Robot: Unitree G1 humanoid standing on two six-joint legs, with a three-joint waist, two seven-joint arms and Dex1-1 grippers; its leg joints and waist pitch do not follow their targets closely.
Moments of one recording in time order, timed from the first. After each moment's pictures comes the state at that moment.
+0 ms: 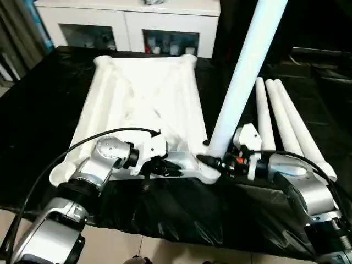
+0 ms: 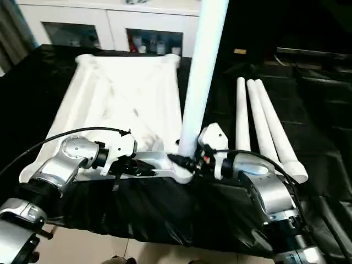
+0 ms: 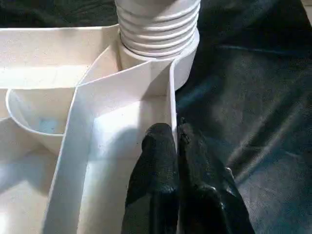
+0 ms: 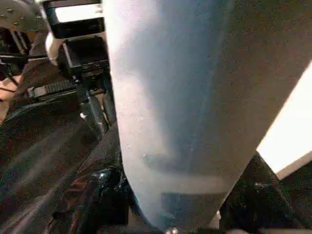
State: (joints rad) left arm -0.66 0.37 -0.35 0.72 0.00 -0.12 -1.33; right arm -0.30 -0.42 0.18 0.13 0.26 0.23 0.97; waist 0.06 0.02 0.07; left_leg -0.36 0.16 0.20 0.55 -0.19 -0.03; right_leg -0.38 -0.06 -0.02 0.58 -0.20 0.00
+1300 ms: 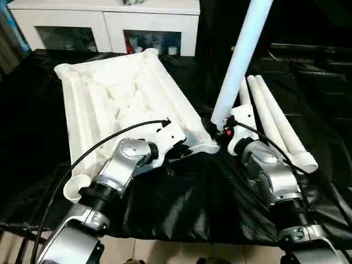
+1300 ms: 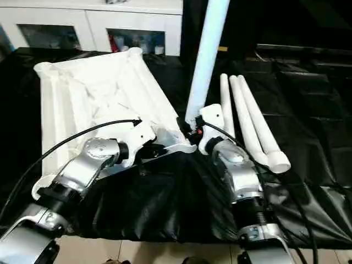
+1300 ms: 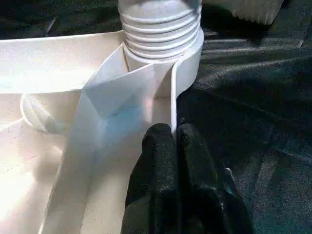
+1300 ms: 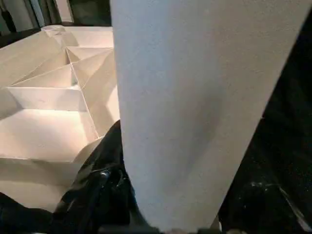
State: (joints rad) left arm -0.60 0.22 -0.30 0.49 0.09 0.22 -0.85; right arm -0.48 -0.14 0.05 0.44 0.16 0.13 0.42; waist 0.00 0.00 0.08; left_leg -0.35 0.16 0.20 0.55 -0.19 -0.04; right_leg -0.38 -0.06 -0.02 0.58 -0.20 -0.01
